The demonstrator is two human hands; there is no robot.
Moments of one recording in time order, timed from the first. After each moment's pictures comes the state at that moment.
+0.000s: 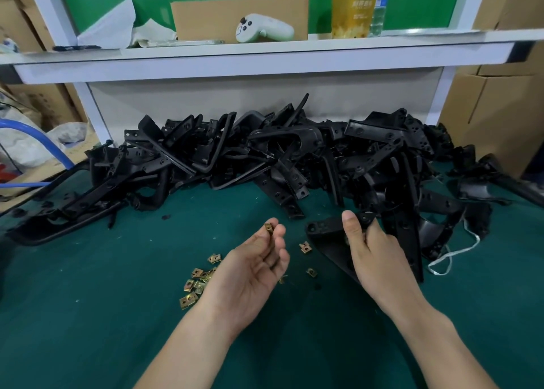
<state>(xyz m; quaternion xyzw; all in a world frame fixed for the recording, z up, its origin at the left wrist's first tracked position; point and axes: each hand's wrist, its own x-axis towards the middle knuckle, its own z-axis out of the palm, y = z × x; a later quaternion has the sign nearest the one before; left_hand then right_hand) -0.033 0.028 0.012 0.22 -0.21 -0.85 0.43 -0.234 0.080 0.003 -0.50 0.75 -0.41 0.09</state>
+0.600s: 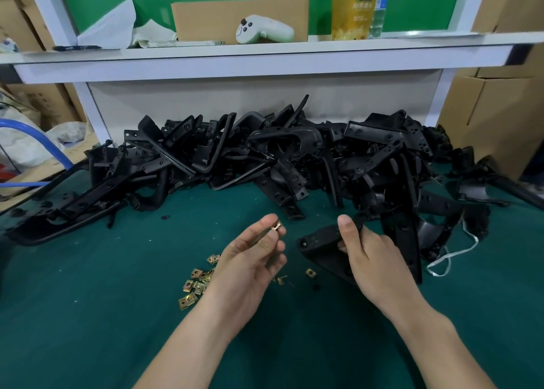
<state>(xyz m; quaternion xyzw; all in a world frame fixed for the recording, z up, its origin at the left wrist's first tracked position) -0.034 0.030 0.012 0.26 -0.34 -0.77 0.48 -0.234 0.080 0.001 -0.55 0.73 -0.39 0.08</state>
